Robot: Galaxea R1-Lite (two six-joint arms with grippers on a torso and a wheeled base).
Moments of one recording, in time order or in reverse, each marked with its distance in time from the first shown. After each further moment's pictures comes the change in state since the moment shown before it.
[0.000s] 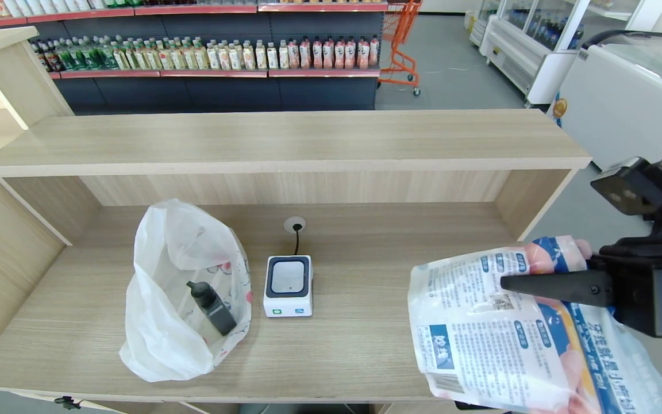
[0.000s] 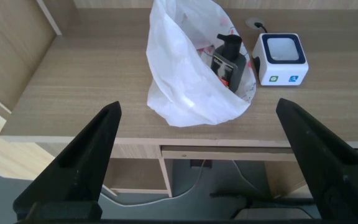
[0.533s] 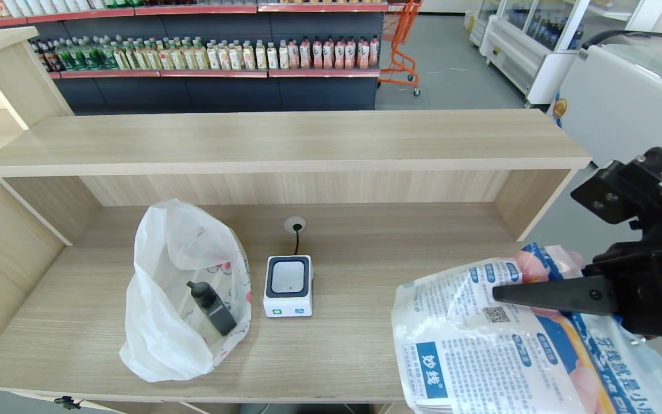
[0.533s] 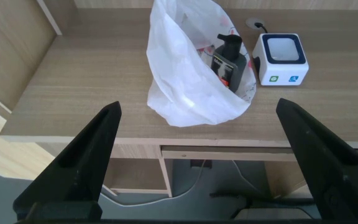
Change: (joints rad) left arm 0.000 0.000 0.000 0.000 0.000 0.000; right arm 0.123 -0.031 -0.010 0.002 -0.071 0.304
